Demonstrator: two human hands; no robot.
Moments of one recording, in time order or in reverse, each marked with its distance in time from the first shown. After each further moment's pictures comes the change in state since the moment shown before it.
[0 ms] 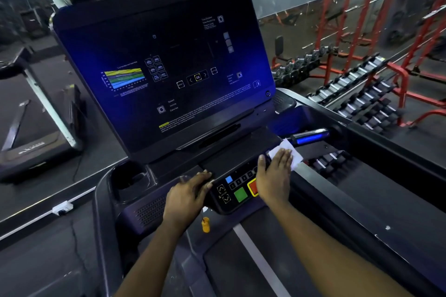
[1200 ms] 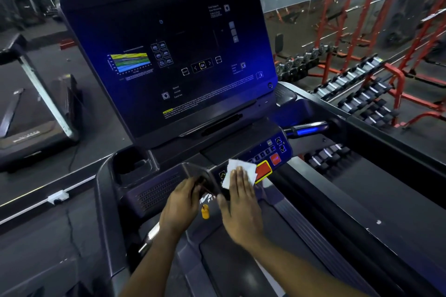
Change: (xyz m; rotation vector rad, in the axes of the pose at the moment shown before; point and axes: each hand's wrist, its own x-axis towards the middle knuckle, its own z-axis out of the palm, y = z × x) left_hand -0.051 -0.021 0.013 -0.178 0.039 -0.027; right_hand -0.127 0.006 0.044 -0.161 -0.114 -0.514
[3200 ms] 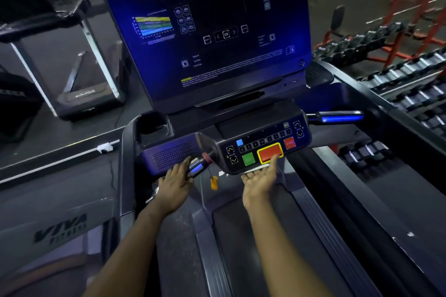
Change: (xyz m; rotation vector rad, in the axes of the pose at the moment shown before) left_hand -0.042 0.020 -0.023 0.319 -0.285 -0.484; right_hand 0.033 -0.007 -0.042 1.820 0.101 1.014
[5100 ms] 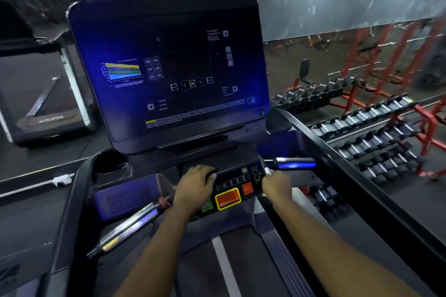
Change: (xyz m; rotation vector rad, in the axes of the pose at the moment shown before) left_hand 0.093 0.167 0.016 -0.130 0.250 0.285; right_hand 0.084 -0.188 -0.012 -1.586 0.198 -0.454
